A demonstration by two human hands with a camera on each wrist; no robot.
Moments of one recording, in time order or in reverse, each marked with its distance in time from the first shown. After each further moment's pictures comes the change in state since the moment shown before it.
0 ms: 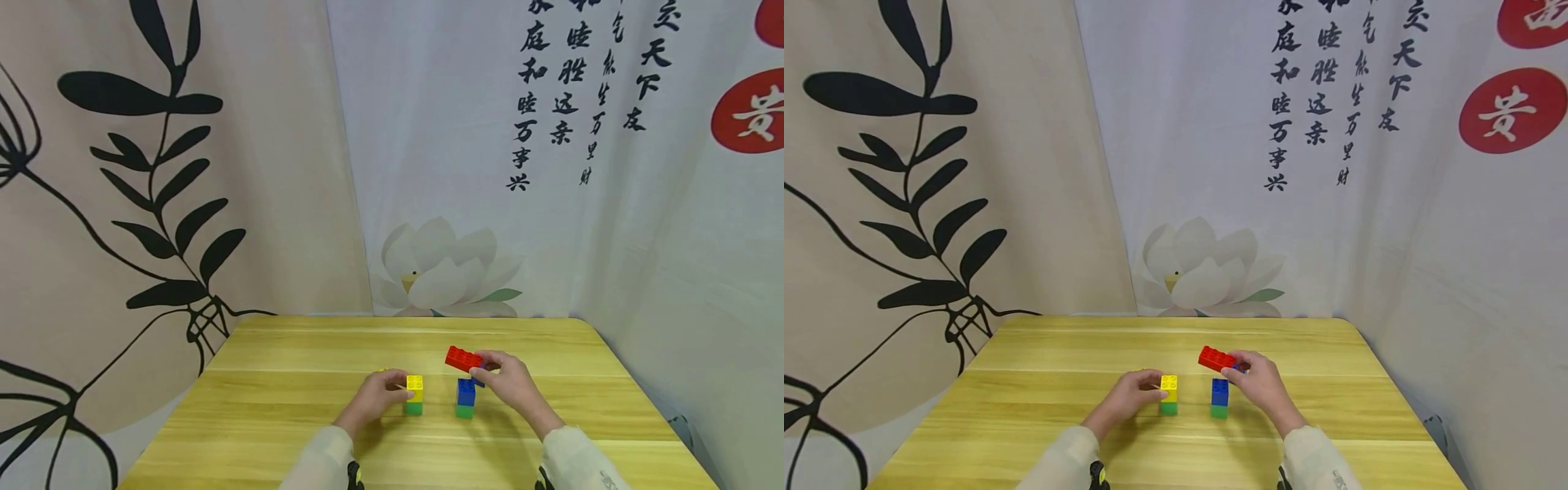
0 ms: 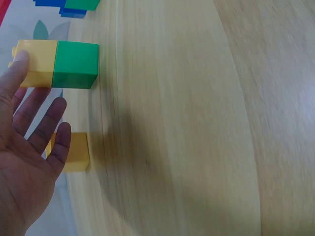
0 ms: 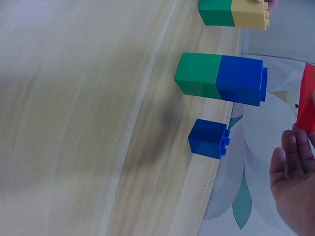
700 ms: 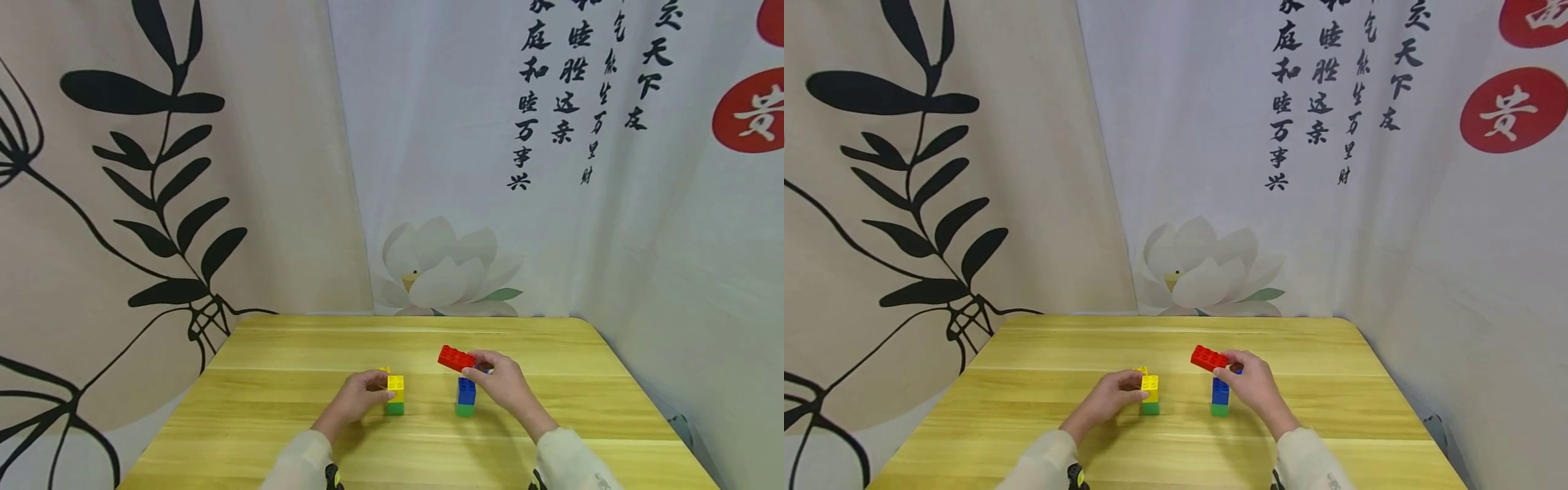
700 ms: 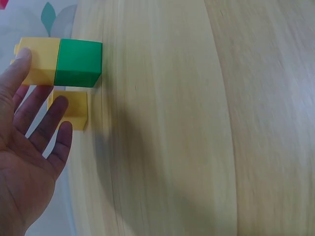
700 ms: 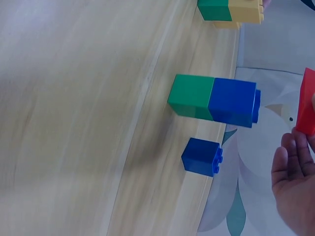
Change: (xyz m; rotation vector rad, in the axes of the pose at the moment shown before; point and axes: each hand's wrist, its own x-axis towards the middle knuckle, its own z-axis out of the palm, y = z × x) left_hand -0.020 -0.010 -0.030 0.038 0.013 -0.011; right_hand -0.005 -0.010 0.010 0.001 0.005 -0.019
